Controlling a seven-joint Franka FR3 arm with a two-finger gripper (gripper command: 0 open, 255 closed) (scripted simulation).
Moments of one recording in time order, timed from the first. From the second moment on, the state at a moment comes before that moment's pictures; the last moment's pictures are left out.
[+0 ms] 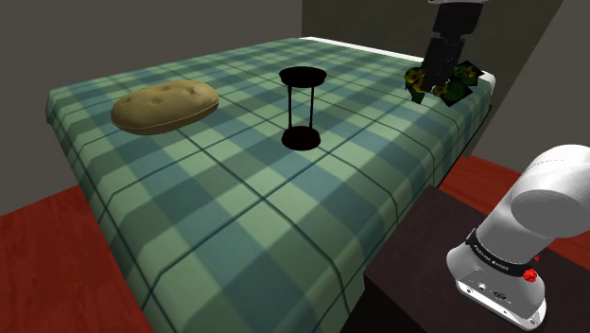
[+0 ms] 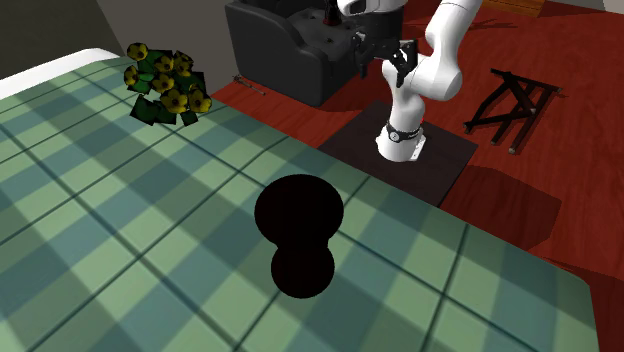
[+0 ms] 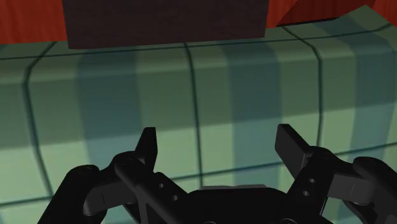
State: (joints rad) arm -0.02 -0.76 -0.04 -2.30 0.10 1.44 -0.10
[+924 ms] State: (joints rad) arm -0.01 -0.85 0.03 -2.82 0.16 2.38 -0.13
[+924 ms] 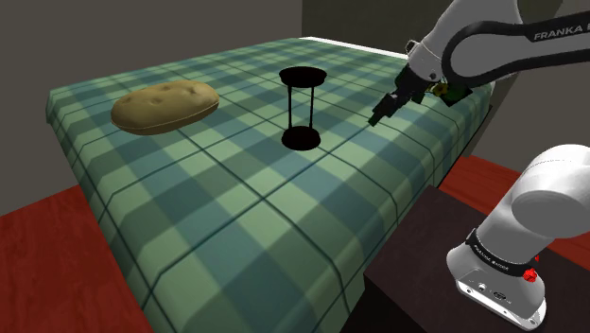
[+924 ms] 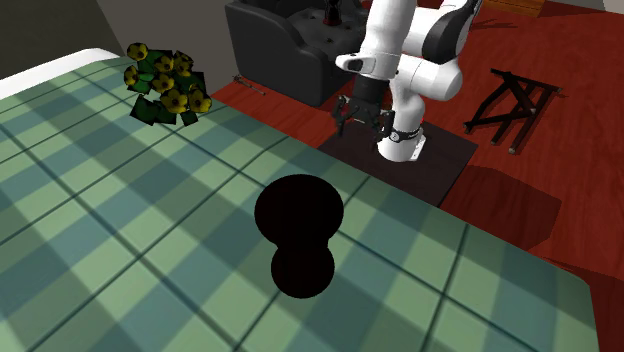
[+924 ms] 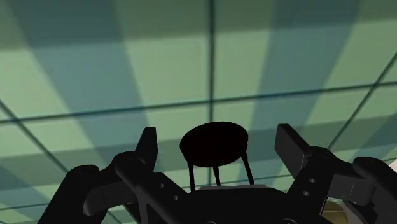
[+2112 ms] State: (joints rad) arm 0.35 0.17 -0.31 -2.63 0.02 3.98 0.04
